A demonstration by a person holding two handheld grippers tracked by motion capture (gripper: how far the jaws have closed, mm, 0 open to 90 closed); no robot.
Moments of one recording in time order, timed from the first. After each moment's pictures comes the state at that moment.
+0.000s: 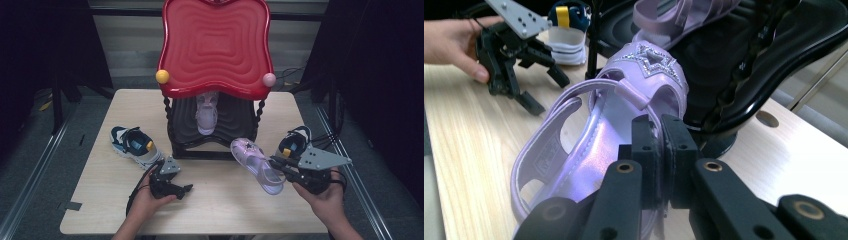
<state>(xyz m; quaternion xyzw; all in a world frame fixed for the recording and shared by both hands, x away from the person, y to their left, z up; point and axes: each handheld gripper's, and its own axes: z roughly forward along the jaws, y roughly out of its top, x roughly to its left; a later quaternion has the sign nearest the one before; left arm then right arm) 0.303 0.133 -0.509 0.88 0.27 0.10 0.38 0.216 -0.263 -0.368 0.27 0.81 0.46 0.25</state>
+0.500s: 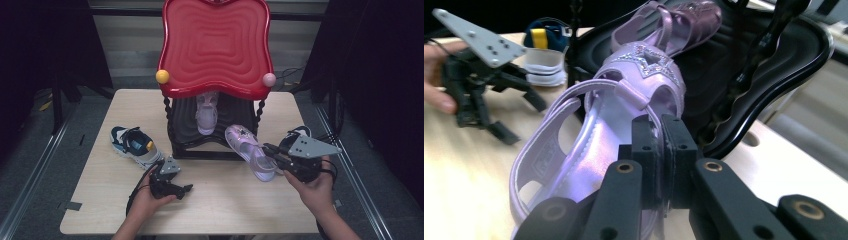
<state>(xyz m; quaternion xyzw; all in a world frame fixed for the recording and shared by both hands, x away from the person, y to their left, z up) 0.303 0.133 -0.509 0.88 0.27 0.10 0.38 0.236 -0.242 -0.354 0.28 0.79 0.46 0.29</state>
